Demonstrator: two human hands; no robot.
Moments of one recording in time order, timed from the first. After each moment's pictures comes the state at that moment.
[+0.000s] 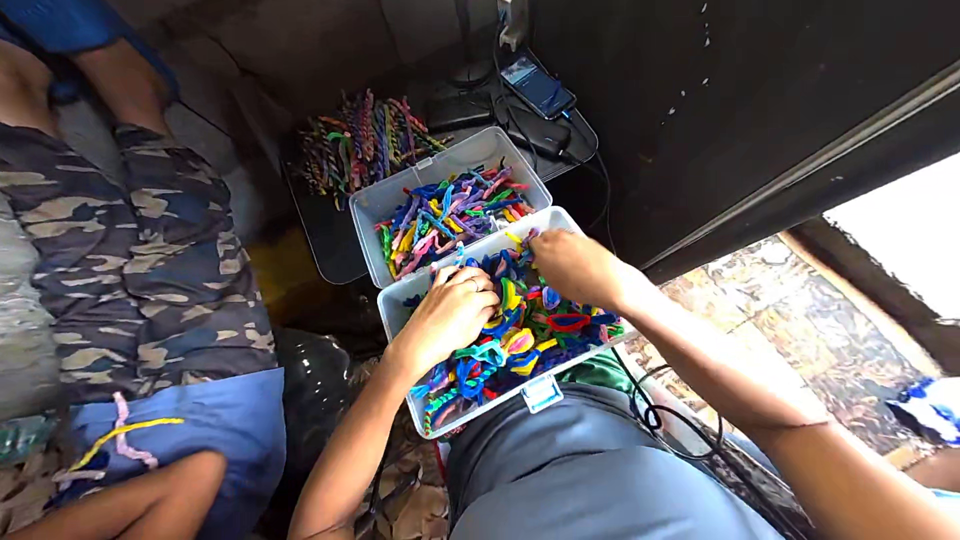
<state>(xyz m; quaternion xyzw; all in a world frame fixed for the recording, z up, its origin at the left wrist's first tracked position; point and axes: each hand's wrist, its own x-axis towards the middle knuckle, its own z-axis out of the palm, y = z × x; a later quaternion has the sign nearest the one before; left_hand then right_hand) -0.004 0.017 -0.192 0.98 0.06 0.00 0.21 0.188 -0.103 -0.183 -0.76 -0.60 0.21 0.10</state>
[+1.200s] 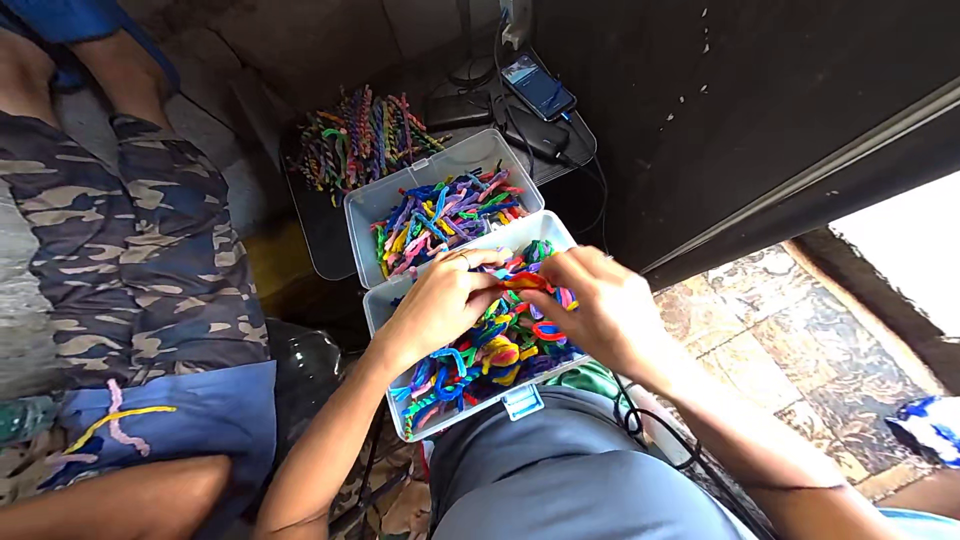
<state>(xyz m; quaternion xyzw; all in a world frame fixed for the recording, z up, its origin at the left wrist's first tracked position) 0.016 0.012 -0.165 0.96 0.08 0.11 0.26 0.177 -0.157 -0.170 -0.70 -0.62 0.02 0.36</state>
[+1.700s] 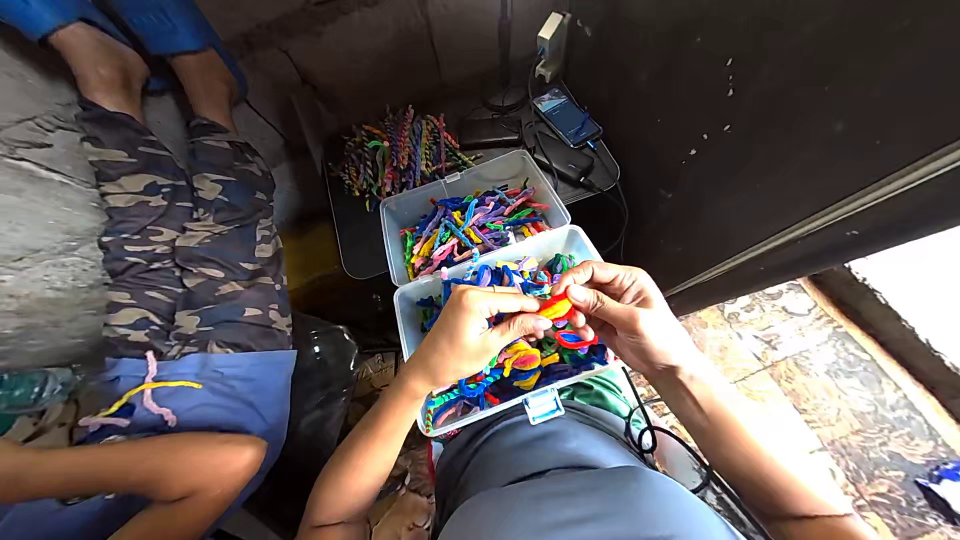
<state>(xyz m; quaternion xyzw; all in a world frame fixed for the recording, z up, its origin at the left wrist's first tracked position) 0.005 -0.021 -0.145 0.81 0.07 0.22 0.54 0.179 -0.148 -0.164 -0.40 -0.36 0.50 0.68</state>
